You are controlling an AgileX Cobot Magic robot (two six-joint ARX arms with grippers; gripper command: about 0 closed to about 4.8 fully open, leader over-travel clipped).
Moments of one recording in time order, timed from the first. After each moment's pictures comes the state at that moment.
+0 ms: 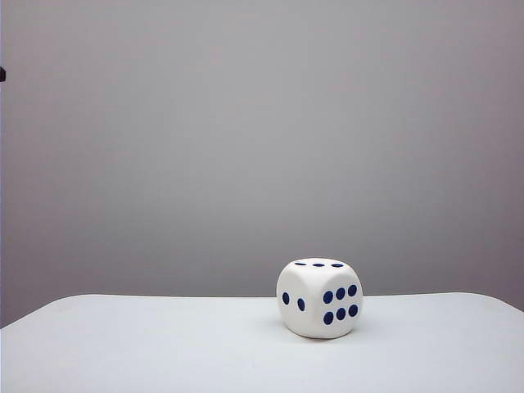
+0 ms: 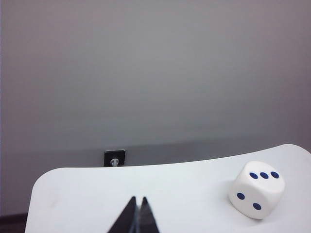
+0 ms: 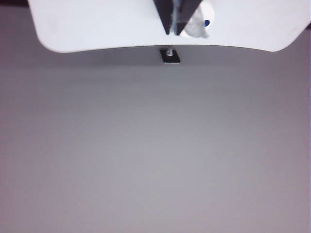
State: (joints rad) left arm -0.05 0.56 0.32 0.17 0.27 -0.08; right arm 0.03 0.33 0.47 -0.14 -0.21 0.23
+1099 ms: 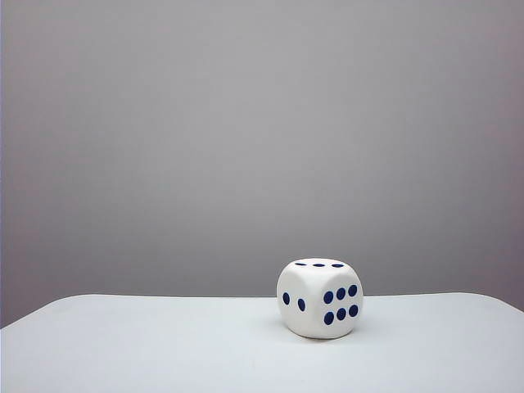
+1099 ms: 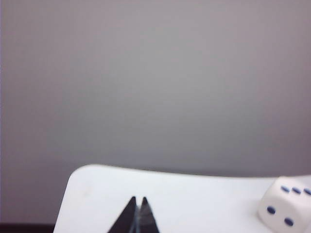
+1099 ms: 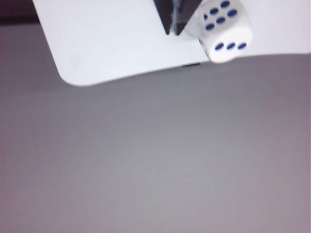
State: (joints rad) left arm -0.05 0.02 0.01 0.08 0.11 -0.14; right arm 0.03 0.02 0.04 0.01 -0.11 0.28
